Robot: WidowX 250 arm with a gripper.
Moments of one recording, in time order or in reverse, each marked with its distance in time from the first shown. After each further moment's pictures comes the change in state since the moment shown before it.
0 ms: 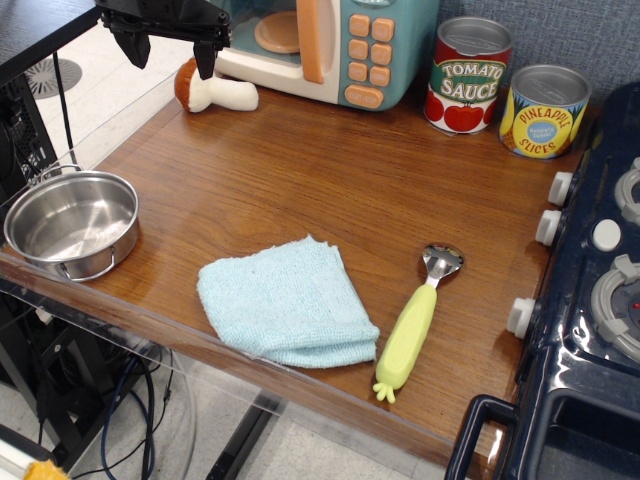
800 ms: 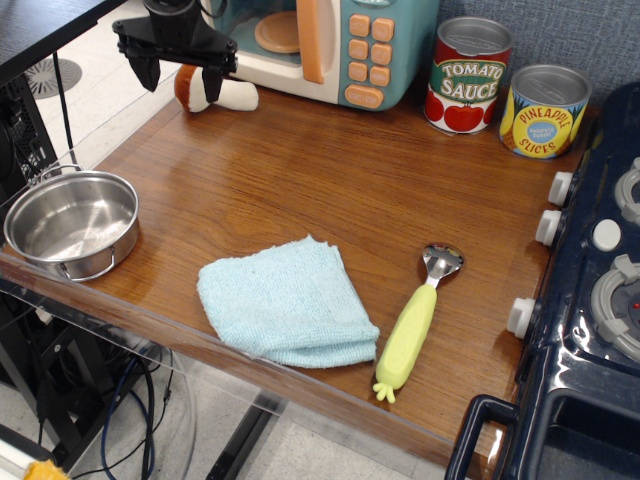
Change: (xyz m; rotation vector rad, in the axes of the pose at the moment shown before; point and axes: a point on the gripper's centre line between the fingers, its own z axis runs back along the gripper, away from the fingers) arm 0.002 -0.002 -0.049 0.027 0.077 -0.010
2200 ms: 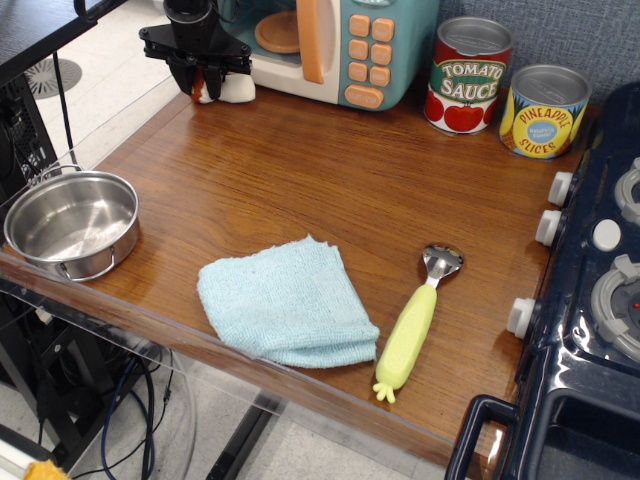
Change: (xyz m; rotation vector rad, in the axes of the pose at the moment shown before) arm 0.022 -0.012 -0.037 -0.079 0.007 -0.025
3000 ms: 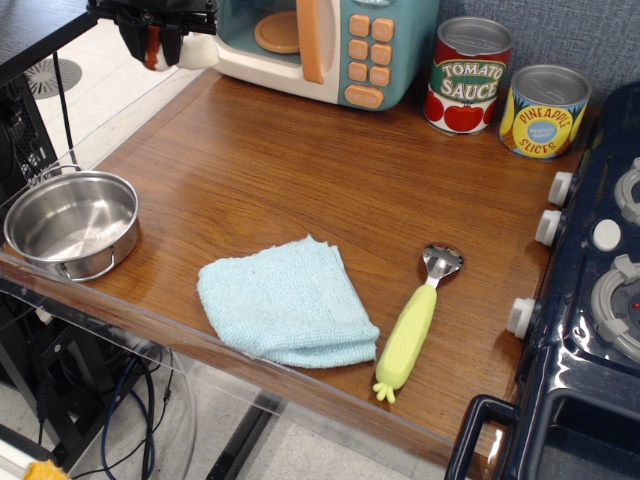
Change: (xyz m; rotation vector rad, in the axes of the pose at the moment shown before) arm -0.025 0.018 0.092 0.089 -0.047 0.099
